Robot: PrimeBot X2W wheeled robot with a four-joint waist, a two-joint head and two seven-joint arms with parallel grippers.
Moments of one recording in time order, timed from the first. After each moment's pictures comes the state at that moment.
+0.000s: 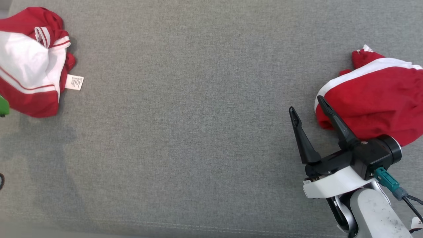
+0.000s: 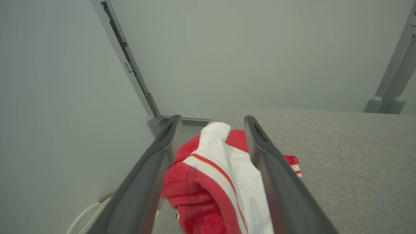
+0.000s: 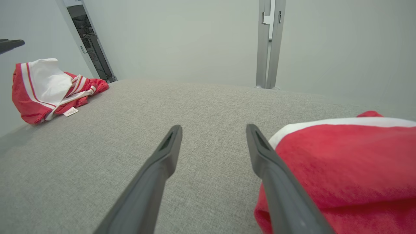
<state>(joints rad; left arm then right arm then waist) -0.78 0.47 -0.03 0.78 -0.42 -0.12 -0.26 -0.16 -0.17 0.22 -0.06 0.13 0.13 -0.23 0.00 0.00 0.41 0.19</state>
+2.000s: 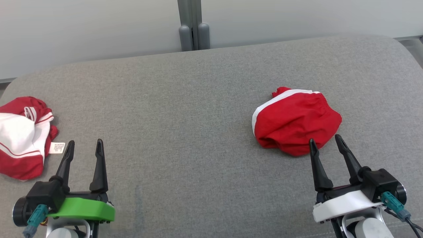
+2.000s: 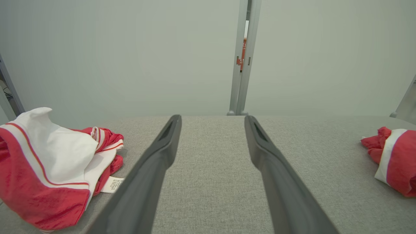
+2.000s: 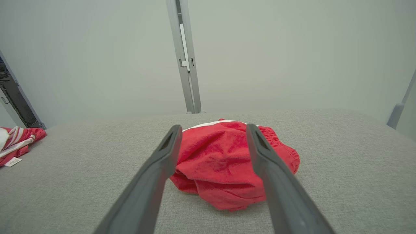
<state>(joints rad) -0.08 0.14 0.02 0.18 -0.24 -0.13 -0.26 -0.01 -0.08 0.08 0.07 0.17 0.13 -0.26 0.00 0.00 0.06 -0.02</state>
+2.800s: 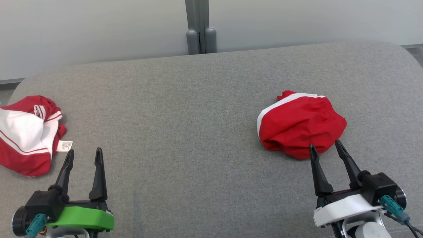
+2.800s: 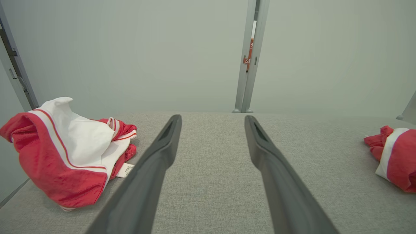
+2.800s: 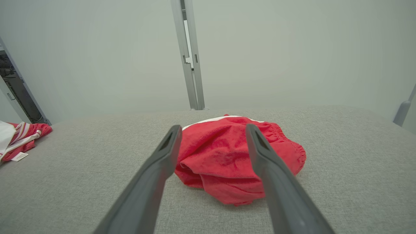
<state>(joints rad) -0.03 0.13 0.02 0.15 -0.26 -0.13 -0.26 0.01 -0.08 0.08 0.08 0.17 0.13 -0.26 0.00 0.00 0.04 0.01</state>
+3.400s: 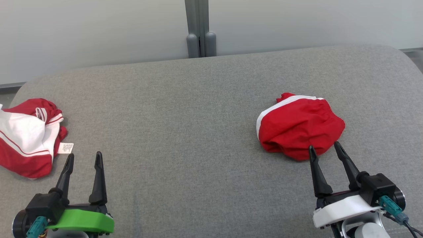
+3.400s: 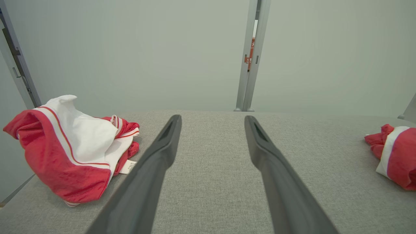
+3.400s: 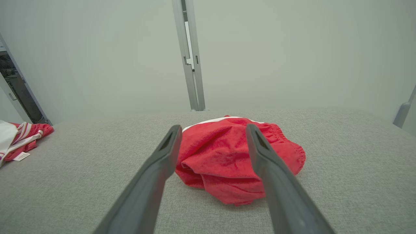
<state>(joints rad) -0.02 0.13 0.03 0.16 -0.25 -0.13 -0.26 0.01 -0.08 0.09 0.09 0.17 0.13 -0.26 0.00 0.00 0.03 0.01</state>
